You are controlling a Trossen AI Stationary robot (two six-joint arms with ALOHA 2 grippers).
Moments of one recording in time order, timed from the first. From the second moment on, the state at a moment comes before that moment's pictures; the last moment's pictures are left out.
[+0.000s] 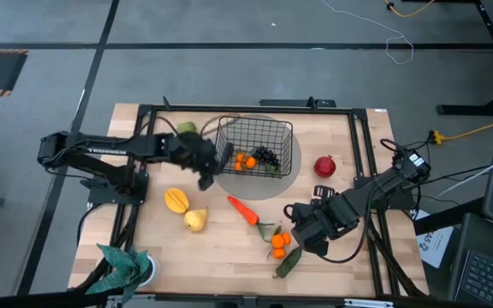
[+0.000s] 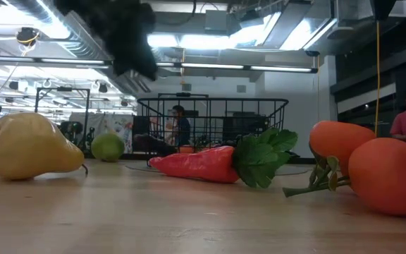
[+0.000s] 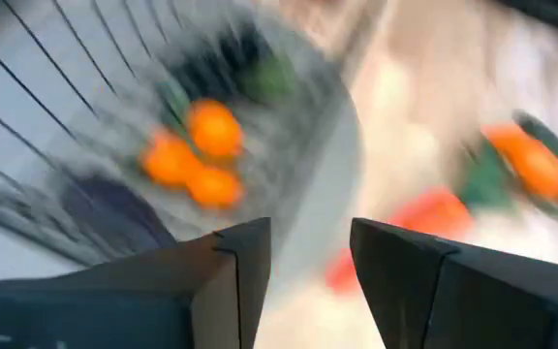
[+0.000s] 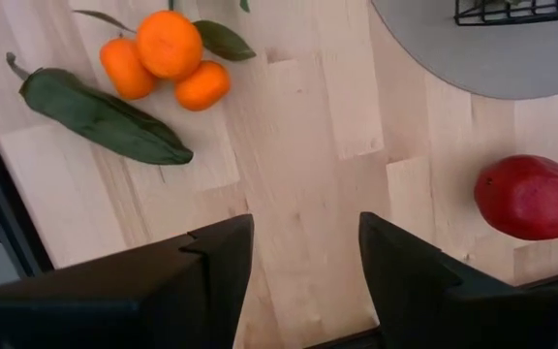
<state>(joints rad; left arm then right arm) 0.11 1.16 0.83 -0.32 0.02 -0.35 0.57 1.74 1.71 -1.53 0.14 0.78</state>
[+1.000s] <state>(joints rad) -0.48 1.18 0.83 -0.93 -0.18 -0.23 0.61 1.74 1.71 -1.51 0.19 0.78</state>
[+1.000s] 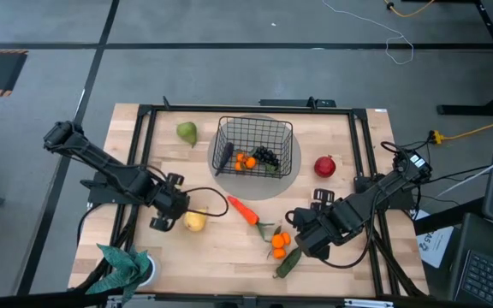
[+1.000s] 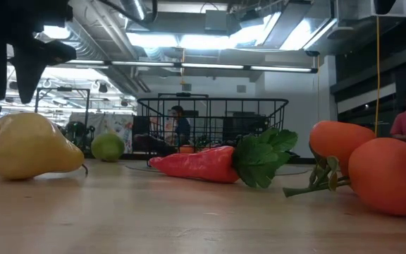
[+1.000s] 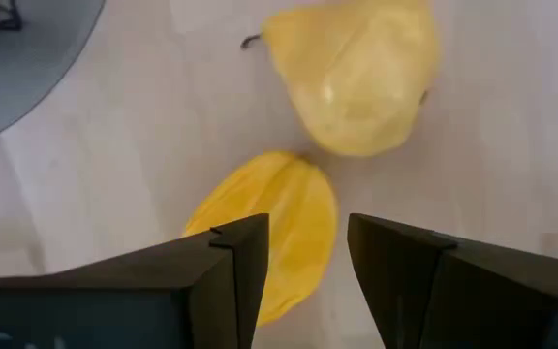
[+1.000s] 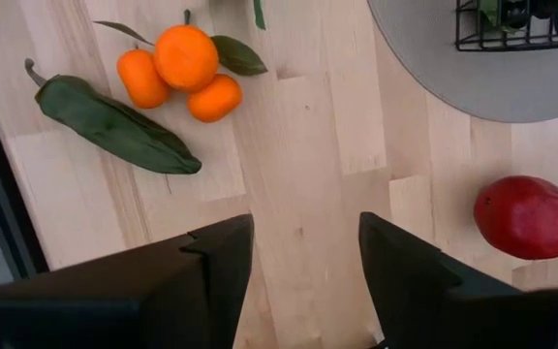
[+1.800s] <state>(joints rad) -0.47 1.19 0.73 -0.92 -0.27 -0.24 0.61 1.74 1.71 -1.48 0.19 0.78</state>
